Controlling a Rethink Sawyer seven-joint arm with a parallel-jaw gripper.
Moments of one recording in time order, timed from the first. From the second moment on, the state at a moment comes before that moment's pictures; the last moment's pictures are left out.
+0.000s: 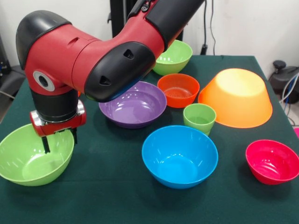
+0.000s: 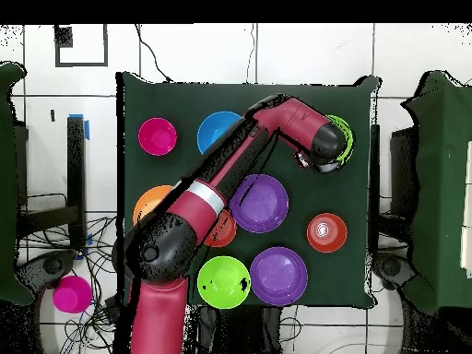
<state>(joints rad) -0.05 0.50 -1.44 0.55 -1.51 -1.07 3.77</state>
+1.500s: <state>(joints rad) -0.06 0.51 -1.44 0.55 -1.50 -1.07 3.77</state>
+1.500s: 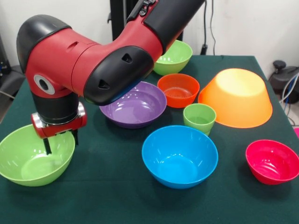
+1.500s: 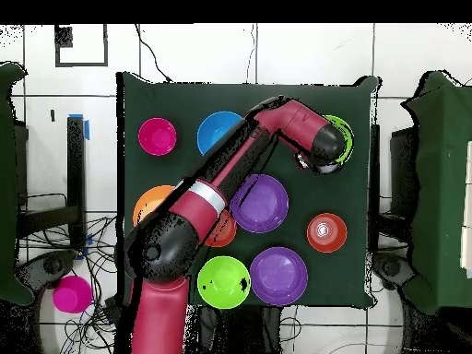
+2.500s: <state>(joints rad) -0.06 0.53 -1.44 0.55 -1.49 -1.07 3.77</state>
